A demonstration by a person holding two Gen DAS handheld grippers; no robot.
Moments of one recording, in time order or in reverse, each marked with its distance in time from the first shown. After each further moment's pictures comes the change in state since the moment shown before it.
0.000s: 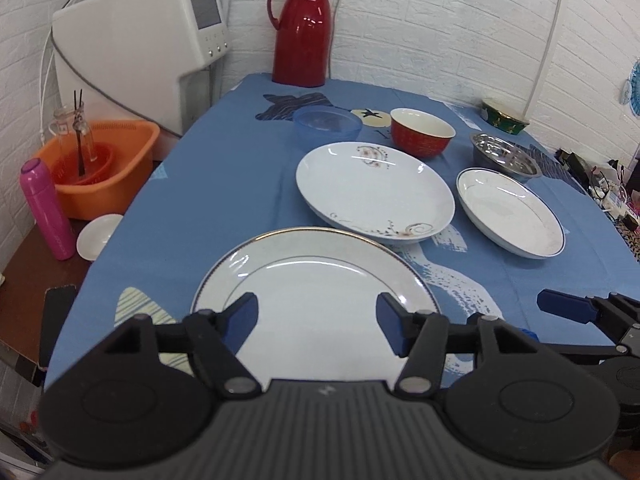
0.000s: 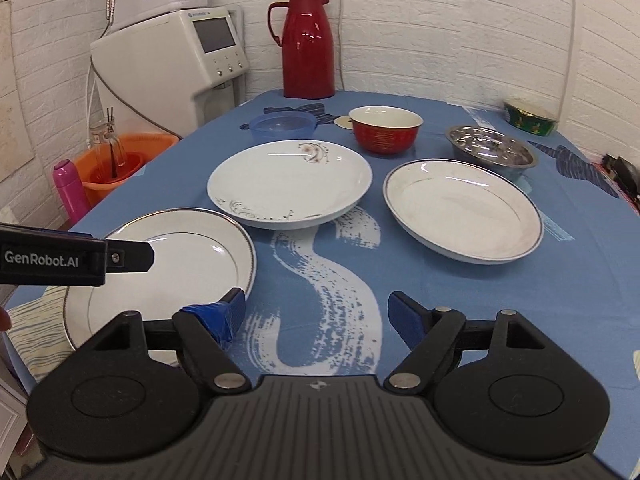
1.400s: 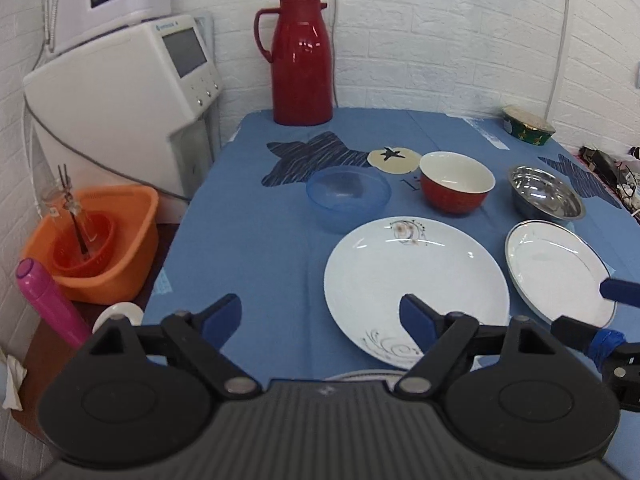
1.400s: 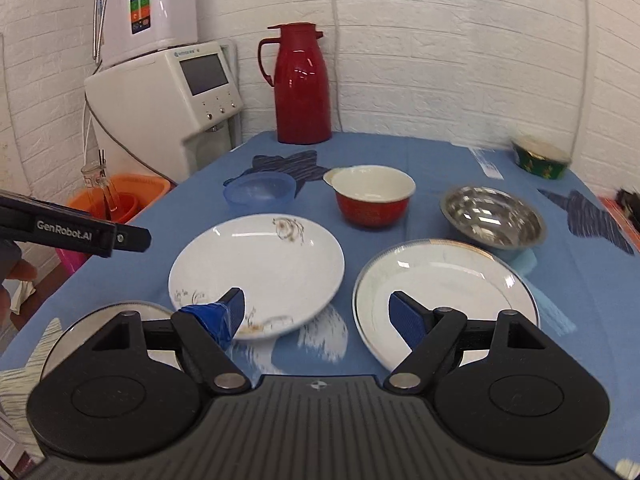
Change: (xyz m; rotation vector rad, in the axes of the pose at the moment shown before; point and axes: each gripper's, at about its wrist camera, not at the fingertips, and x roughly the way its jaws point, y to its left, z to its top) left arm 0.069 0.017 0.110 0.104 0.011 0.060; right arm 0.042 -0.035 0.081 -0.035 -0.069 0.068
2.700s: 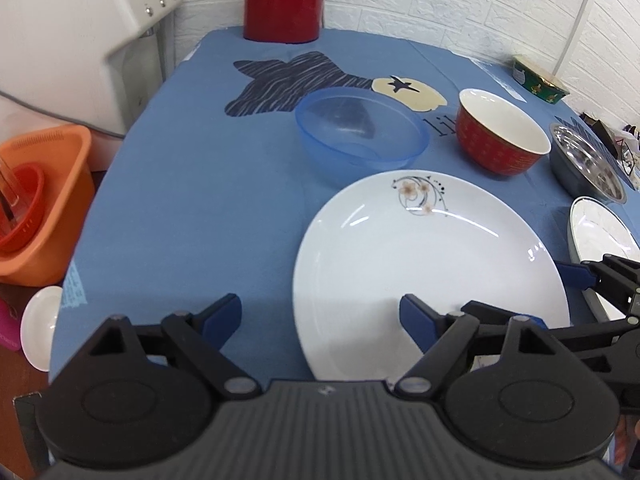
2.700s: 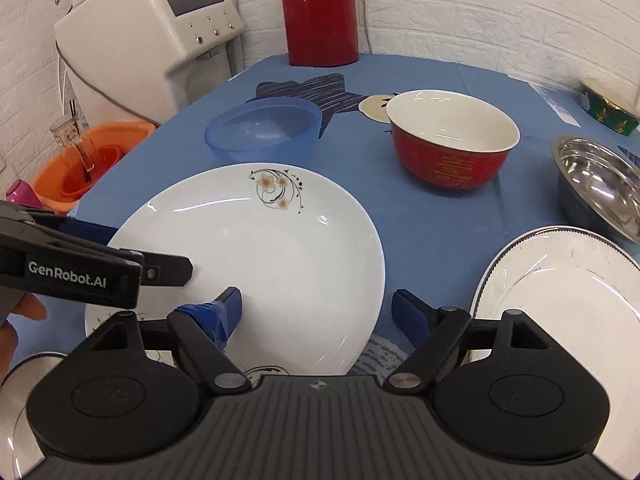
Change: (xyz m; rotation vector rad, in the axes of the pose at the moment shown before) left arm 0.124 0.029 0.007 -0.022 0.186 -0.141; right arm 0.133 0.024 0.009 0.045 0.203 0.041
